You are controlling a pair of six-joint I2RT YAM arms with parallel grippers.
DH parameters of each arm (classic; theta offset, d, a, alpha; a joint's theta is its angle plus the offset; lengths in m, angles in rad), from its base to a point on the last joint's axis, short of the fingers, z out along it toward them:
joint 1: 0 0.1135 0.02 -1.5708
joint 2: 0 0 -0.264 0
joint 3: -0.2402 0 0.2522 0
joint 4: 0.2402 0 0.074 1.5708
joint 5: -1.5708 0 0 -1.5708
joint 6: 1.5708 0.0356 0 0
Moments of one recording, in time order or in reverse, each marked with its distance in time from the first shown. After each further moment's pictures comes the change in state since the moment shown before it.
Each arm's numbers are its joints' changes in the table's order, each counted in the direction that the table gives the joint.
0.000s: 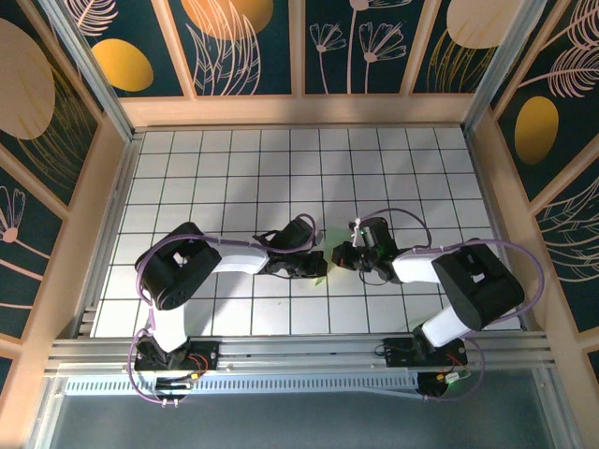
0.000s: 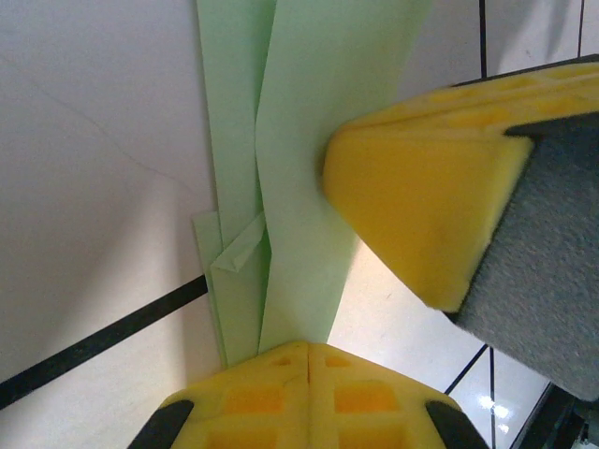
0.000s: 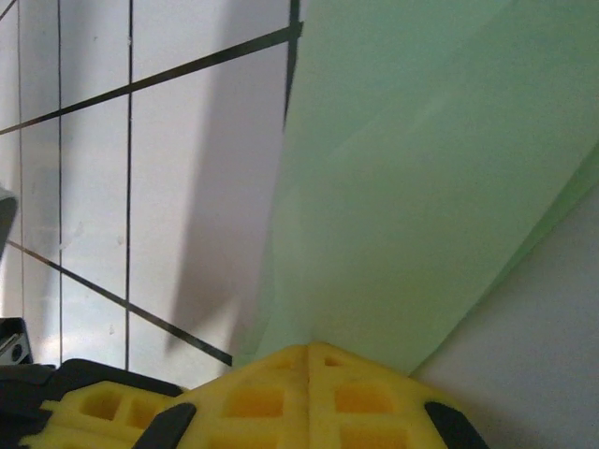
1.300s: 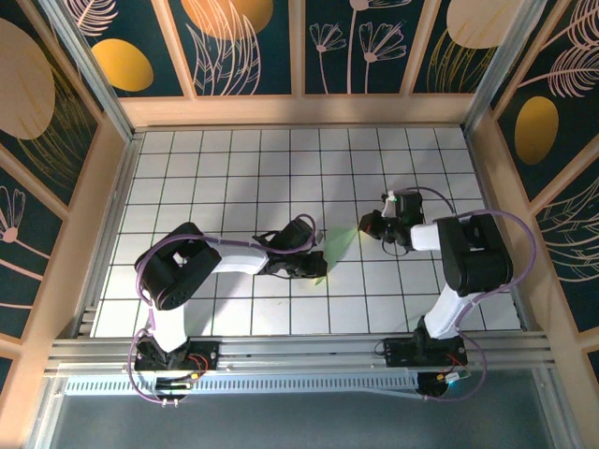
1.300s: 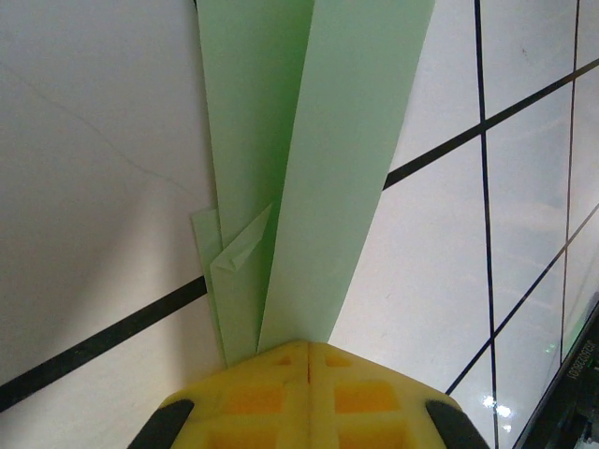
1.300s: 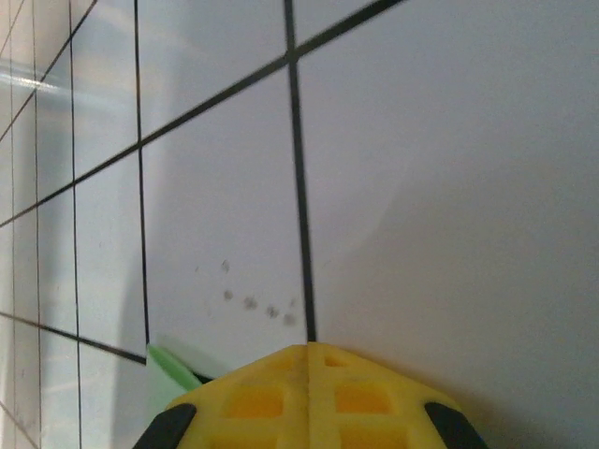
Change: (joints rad) left arm 0.000 -0.002 0.009 -0.011 0.002 0.009; right arm -0.381 0.204 -0.211 0.021 0.122 -0.151
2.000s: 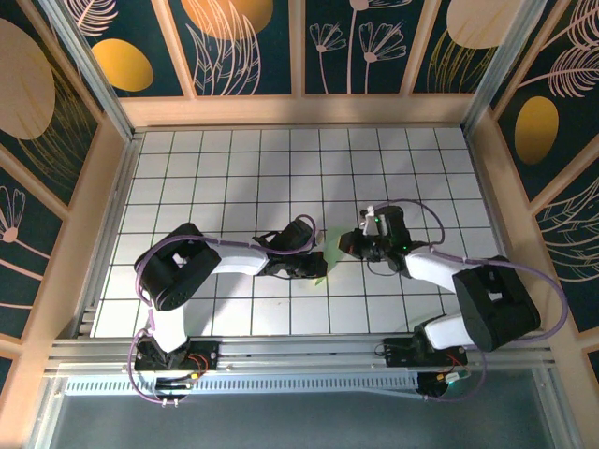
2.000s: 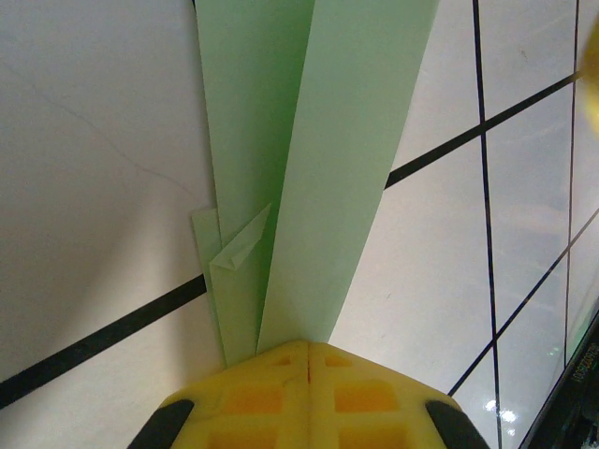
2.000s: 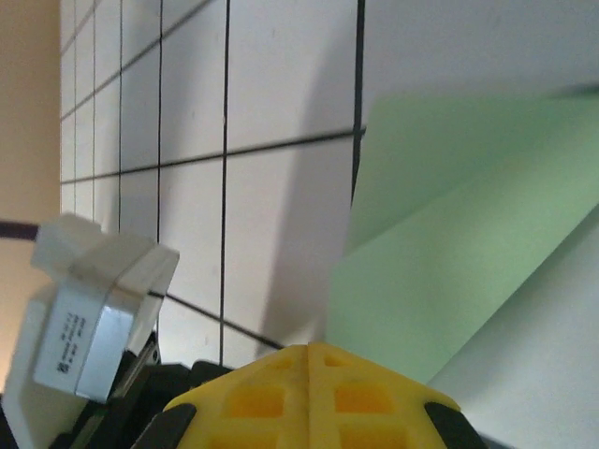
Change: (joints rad) left arm -0.005 -0.005 0.004 -0.005 0.014 0.000; right arm 0.292 -0.344 0.163 0.106 -0.010 0.185
